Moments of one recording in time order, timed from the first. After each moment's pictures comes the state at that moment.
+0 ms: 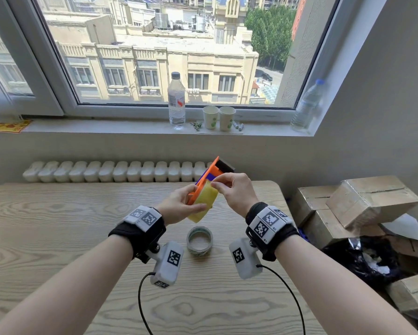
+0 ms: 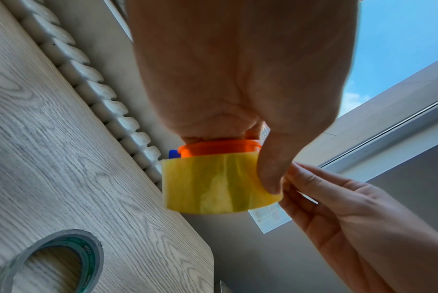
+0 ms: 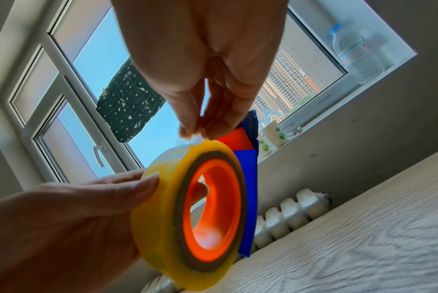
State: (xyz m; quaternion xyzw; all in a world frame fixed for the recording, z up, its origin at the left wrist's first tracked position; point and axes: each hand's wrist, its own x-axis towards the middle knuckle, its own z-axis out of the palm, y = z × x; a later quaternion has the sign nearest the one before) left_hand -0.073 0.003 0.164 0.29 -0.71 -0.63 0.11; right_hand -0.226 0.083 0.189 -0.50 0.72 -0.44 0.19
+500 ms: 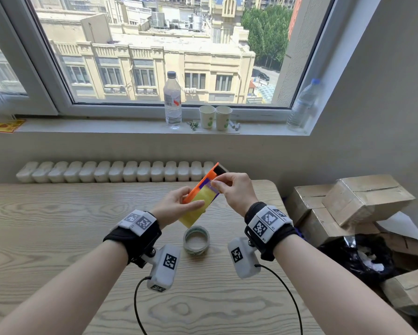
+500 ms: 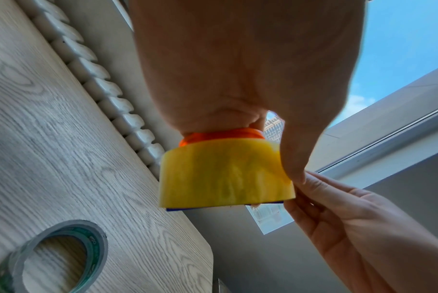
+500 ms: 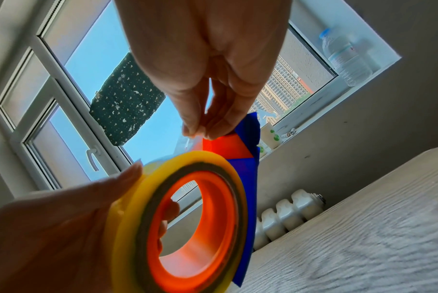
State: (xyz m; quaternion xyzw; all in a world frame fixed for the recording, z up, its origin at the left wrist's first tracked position) left_hand -0.073 0.008 0.160 0.32 -0.68 -0.64 0.15; right_hand -0.232 0.084 0.185 -0.46 0.73 -0.47 0.20
